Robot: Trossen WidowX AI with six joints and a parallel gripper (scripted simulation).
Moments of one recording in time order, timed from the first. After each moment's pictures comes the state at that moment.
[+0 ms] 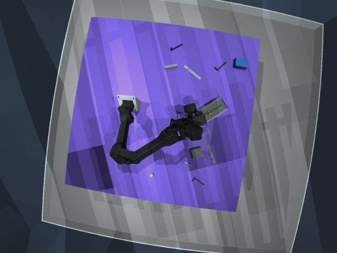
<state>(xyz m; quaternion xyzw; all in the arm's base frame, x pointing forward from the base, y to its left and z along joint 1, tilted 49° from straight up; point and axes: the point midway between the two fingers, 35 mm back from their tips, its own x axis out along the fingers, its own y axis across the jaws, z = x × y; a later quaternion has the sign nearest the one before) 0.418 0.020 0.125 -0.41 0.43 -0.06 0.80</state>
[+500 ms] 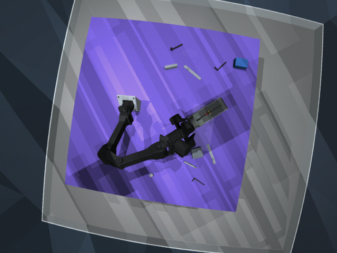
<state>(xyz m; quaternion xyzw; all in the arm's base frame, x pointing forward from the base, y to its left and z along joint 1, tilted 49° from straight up) 0.366 -0.008 0.158 -0.47 0.45 0.09 0.76</state>
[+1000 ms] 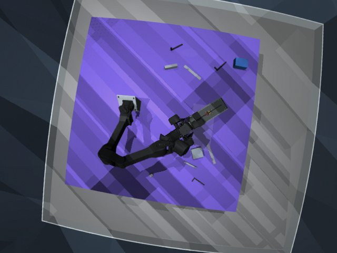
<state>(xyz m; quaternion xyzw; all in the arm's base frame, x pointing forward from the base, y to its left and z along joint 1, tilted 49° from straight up) 0.361 -0.037 0.132 -0.47 0.46 0.10 0.75</state>
